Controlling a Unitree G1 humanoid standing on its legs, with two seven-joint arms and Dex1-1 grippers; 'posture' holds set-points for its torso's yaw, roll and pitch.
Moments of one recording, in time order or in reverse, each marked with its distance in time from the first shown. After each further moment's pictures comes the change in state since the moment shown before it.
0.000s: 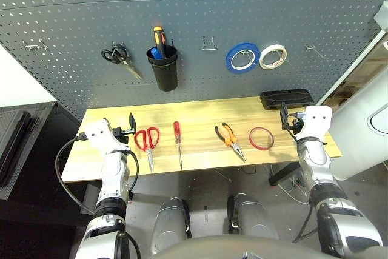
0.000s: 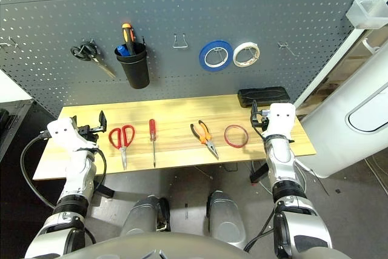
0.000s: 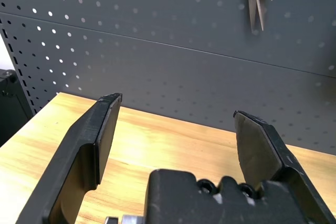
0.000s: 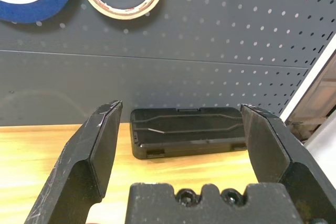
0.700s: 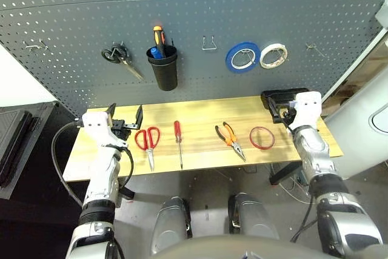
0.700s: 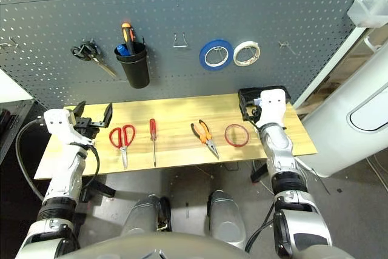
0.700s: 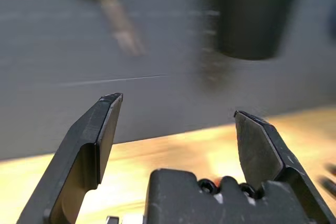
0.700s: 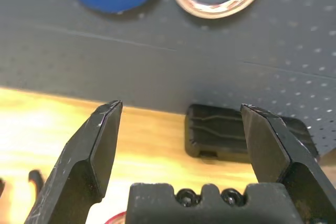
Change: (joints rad) left arm 0.037 0.143 -0.106 -0.283 -0.101 0.168 -0.468; right arm -0.004 -0.038 0.118 -0.410 -0.010 0.562 0.156
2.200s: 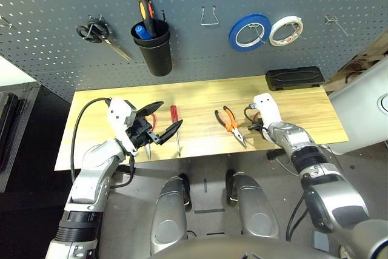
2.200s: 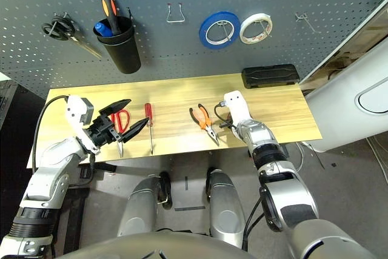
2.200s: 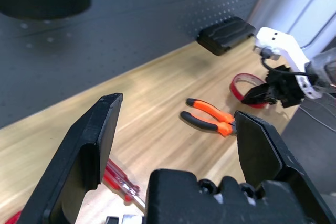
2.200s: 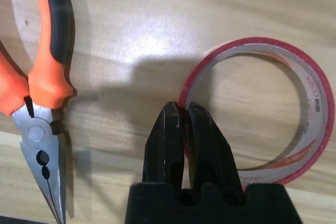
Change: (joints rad) left arm 0.113 0.087 -0.097 -0.498 -0.115 0.348 -0.303; right arm -0.183 0.042 0.142 0.170 -0.066 0.574 0.031
